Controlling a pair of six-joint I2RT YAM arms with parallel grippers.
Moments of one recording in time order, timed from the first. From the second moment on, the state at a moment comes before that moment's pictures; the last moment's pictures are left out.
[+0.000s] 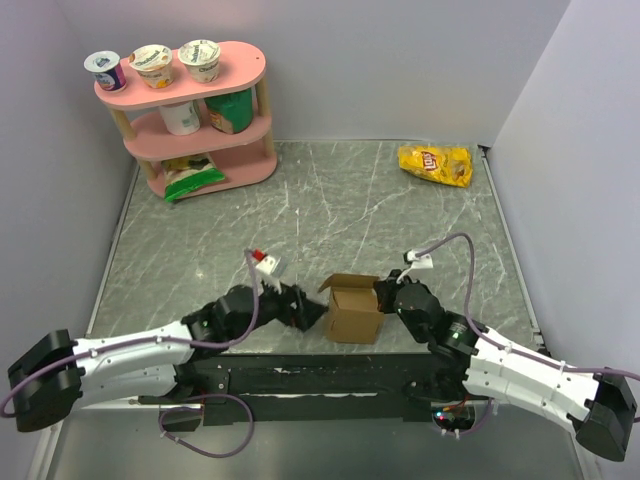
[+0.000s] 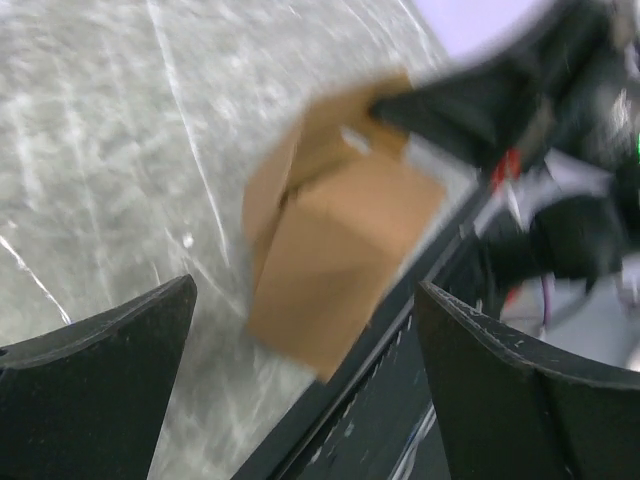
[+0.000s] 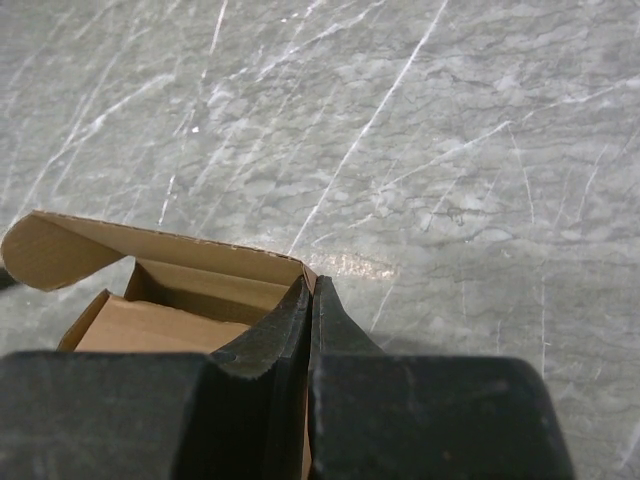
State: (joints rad) left arm -1.05 0.97 0.37 0.37 -0.12 -0.64; right arm 0.94 0.66 0.33 -0.14 0.56 0.63
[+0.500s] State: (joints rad) left arm -1.05 1.04 0.12 0.87 0.17 -0.51; right arm 0.94 0.61 0.30 -0.12 0.50 0.61
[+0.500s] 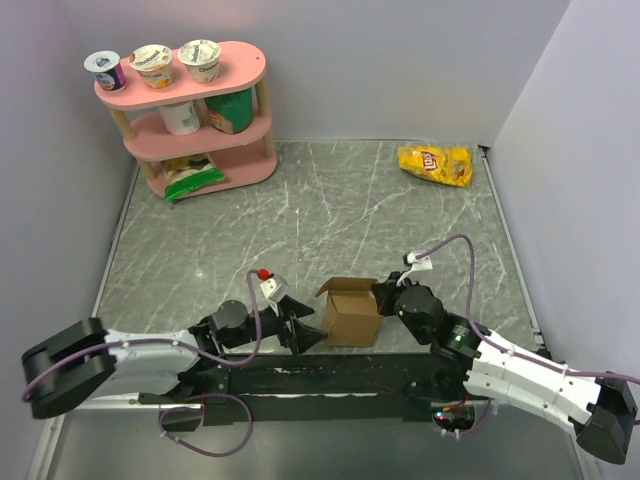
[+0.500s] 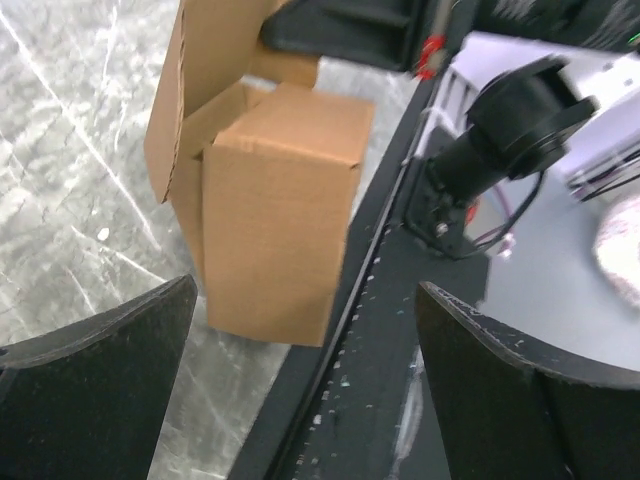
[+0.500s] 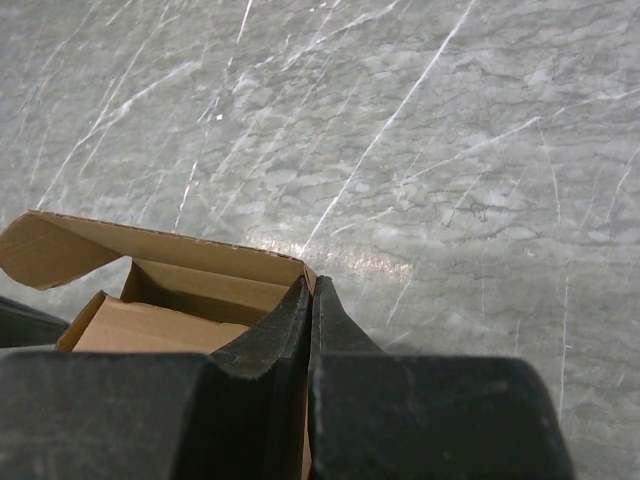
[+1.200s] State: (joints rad) left arm -1.05 1.46 0.22 1.17 0.18 -0.38; right arm 0.94 0.59 0.30 -0.13 0.49 0.59
